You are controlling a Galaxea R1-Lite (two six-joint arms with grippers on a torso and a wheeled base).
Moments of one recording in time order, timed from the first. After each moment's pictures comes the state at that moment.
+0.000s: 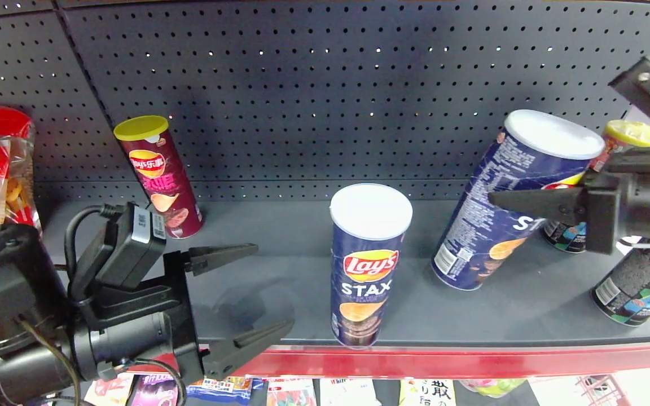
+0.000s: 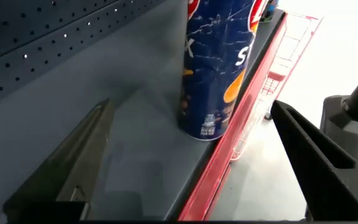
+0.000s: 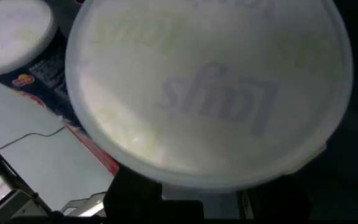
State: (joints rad) left arm -0.54 1.45 -0.33 -1.02 -0.52 0.09; right arm 0.46 1.31 -1.05 0.09 0.21 -0.10
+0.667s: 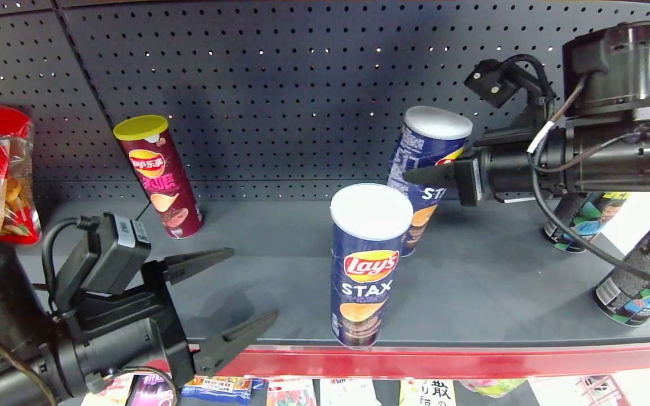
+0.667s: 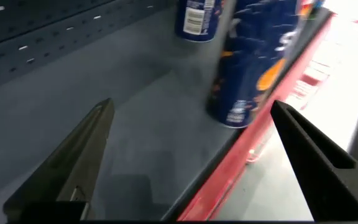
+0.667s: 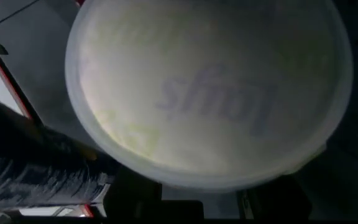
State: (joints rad) left arm -0.54 1.40 -0.27 -1.01 -0.35 0.06; right arm 0.48 1.65 -1.32 0.05 0.30 -0.15
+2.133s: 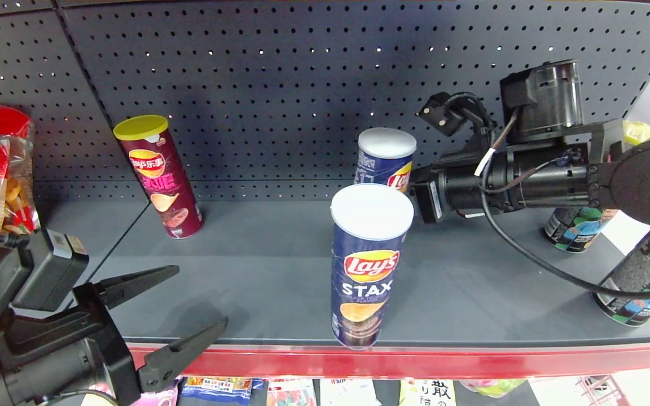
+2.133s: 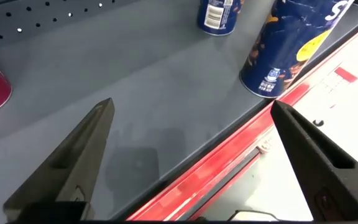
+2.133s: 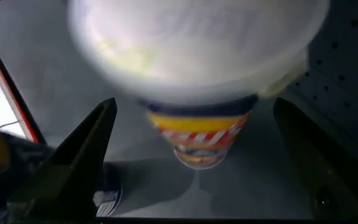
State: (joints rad) left arm -0.47 1.19 -0.25 -0.72 -0.24 0.03; right arm 0.53 1.75 -1.30 -0.01 0.29 -0.16
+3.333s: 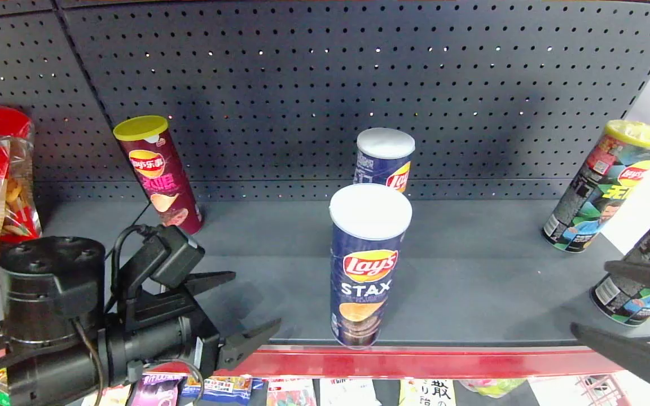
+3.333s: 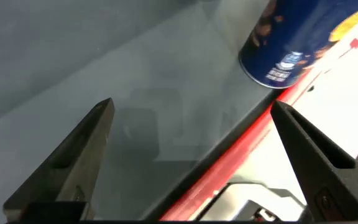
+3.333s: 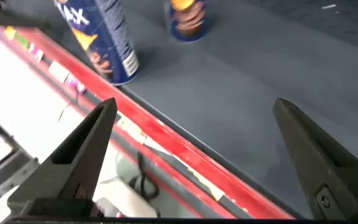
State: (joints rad) left arm -0.55 1.48 -0.37 -0.73 -0.23 0.05; right arm 0.52 0.88 -0.59 0.01 0.09 -0.07
